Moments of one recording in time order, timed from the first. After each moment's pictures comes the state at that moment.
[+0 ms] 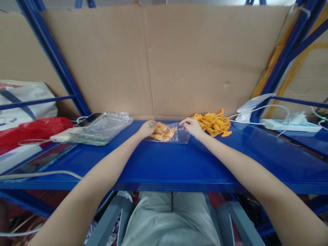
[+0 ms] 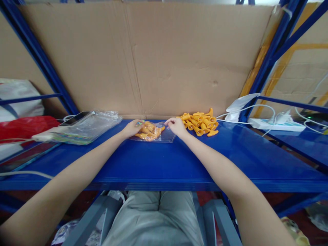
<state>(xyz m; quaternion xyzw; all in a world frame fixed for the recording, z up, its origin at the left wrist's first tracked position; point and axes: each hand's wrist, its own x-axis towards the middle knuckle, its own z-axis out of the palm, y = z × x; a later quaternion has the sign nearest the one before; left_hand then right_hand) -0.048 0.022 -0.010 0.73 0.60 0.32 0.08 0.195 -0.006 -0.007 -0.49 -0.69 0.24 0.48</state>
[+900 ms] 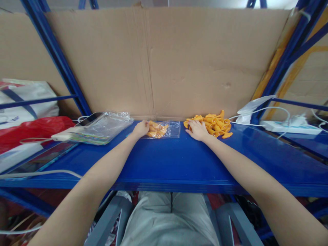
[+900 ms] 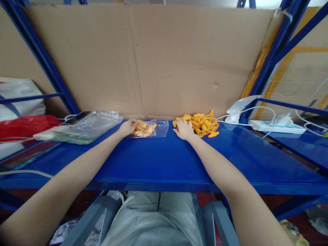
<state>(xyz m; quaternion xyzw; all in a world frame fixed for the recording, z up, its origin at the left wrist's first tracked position) -0.069 0.030 -0.010 0.68 0.69 0.25 -0.01 0.229 -0.009 -0.019 -0.59 -0.78 -0.14 0.15</state>
